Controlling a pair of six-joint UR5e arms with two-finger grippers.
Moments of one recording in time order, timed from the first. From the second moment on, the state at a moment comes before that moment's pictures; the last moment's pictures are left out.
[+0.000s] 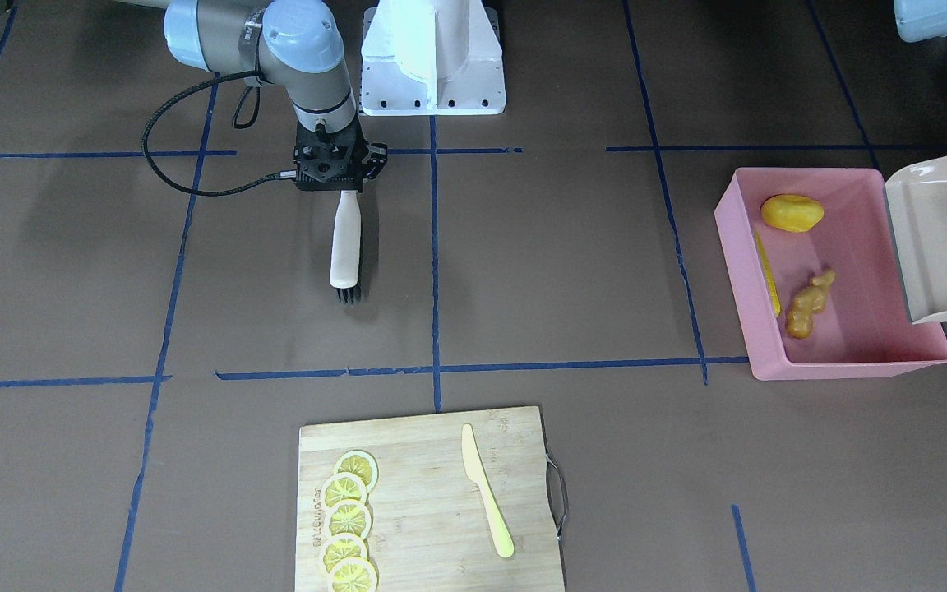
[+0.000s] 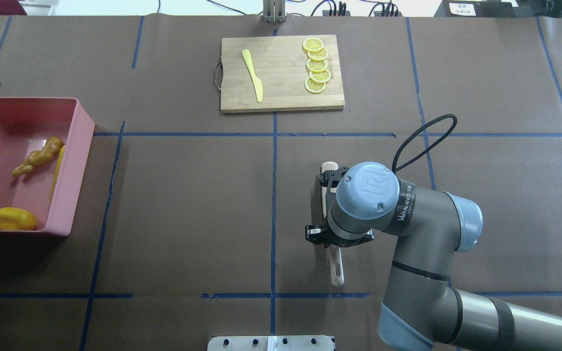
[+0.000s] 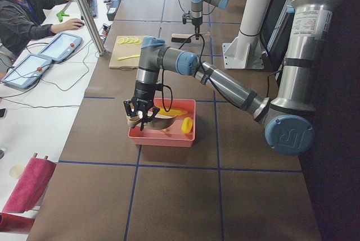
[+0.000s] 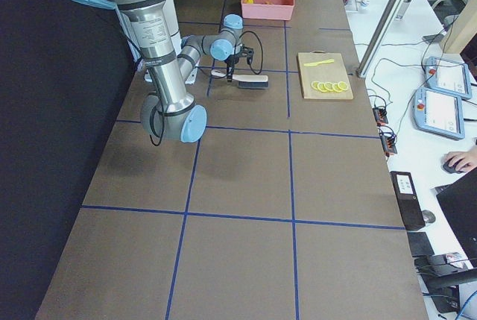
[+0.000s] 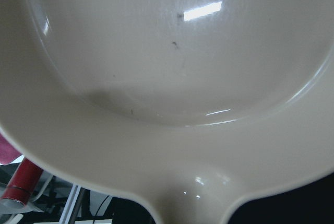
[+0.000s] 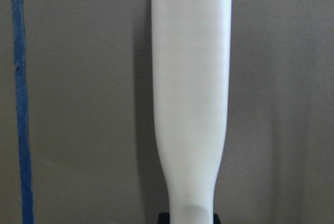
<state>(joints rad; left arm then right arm) -1.29 -1.68 -2.00 -1.25 -1.60 1.38 0.39 -1.09 1.86 -1.61 1.90 1.30</state>
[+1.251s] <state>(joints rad) -1.27 -1.74 -2.01 -1.23 -2.00 1.08 0.40 -1.09 1.86 -1.61 1.90 1.30</state>
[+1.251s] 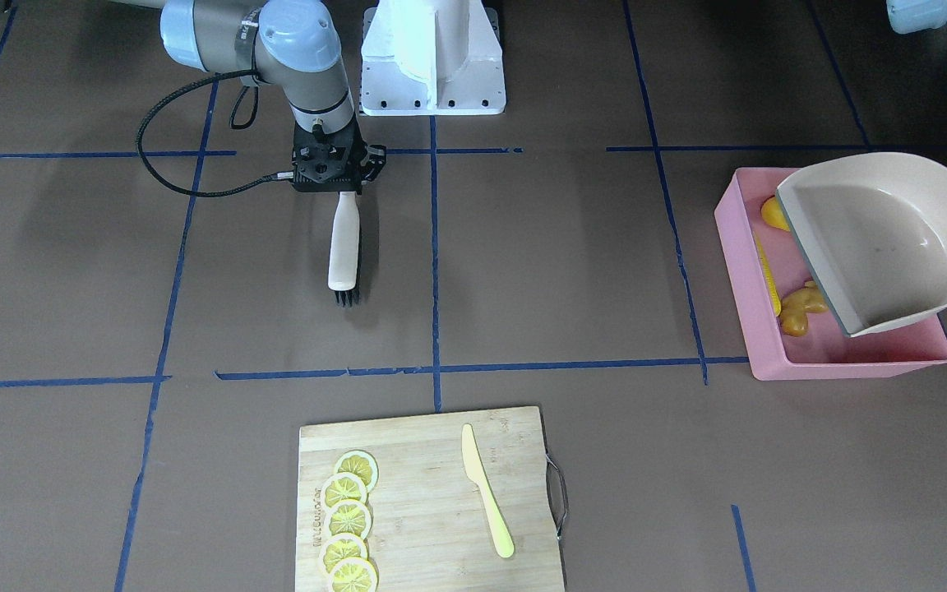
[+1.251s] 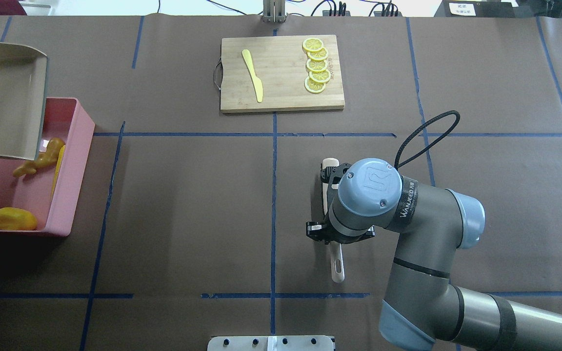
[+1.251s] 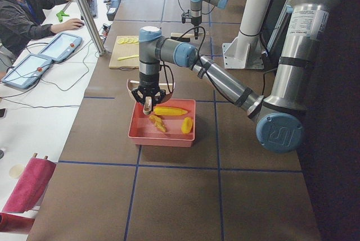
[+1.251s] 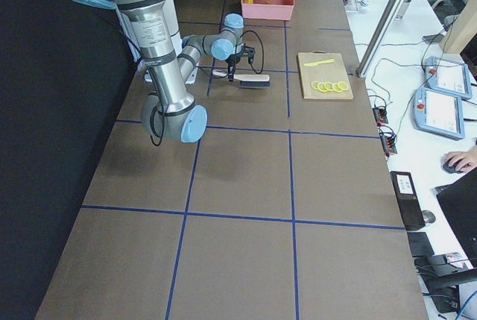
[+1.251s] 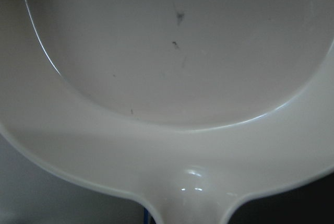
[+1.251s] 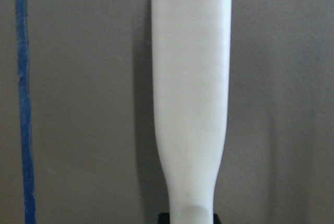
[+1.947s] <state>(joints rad) -1.01 -1.80 -2.09 -1.23 -2.04 0.70 0.40 -1.09 1.87 -1.61 1.89 1.30</state>
